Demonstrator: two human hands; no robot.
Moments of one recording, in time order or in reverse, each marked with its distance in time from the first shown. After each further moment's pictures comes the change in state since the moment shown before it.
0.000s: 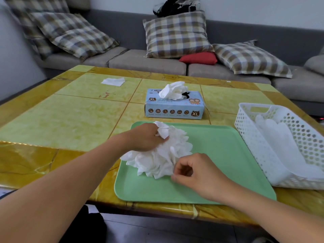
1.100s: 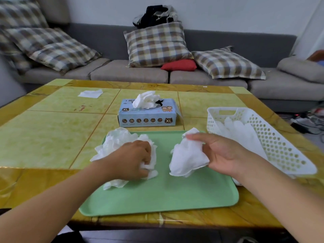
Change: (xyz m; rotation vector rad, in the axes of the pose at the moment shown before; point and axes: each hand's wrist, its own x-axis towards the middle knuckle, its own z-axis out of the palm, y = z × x) left_hand -0.001 0.030 0.034 0.315 -0.001 0.250; right_hand -0.009 0.021 -0.116 1.231 0.068 0.550
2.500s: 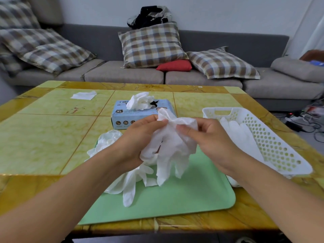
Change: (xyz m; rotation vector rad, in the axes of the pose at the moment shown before) left_hand 0.019 0.080 -0.057 -1.663 0.281 -0.239; right_hand -0.007 -0.006 0.012 -0.555 0.130 -0.627
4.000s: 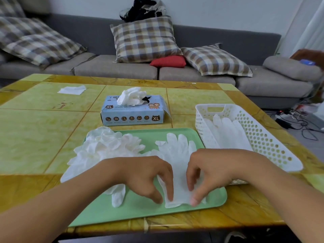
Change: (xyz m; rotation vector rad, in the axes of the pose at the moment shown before) left_hand 0.014 -0.047 -0.011 1.295 -0.863 0.115; right_hand -0.005 0.016 -0.040 -1.141 -0.884 0.175
